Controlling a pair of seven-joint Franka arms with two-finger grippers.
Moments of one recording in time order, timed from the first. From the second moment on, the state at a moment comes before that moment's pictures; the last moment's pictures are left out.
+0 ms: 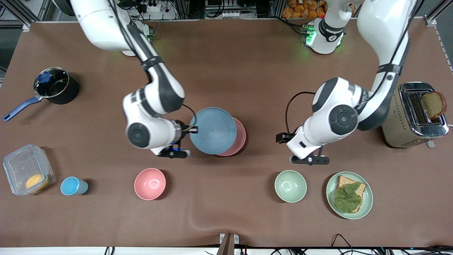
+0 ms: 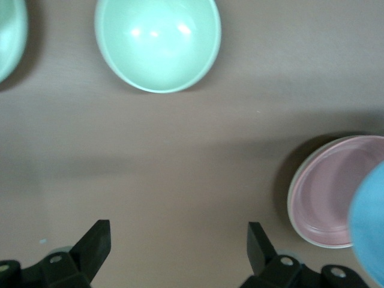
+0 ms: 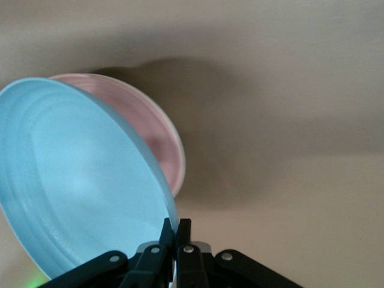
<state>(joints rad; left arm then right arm) -0.08 0.53 -0.38 -1.45 0.08 1.89 -0.42 0.52 0.68 -0.04 -1.38 0.40 1.83 0.41</state>
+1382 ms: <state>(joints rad) 0.22 0.18 -0.33 -1.48 0.01 1.69 -0.03 0.43 0.69 -0.08 -1.37 0.40 1.85 0.36</state>
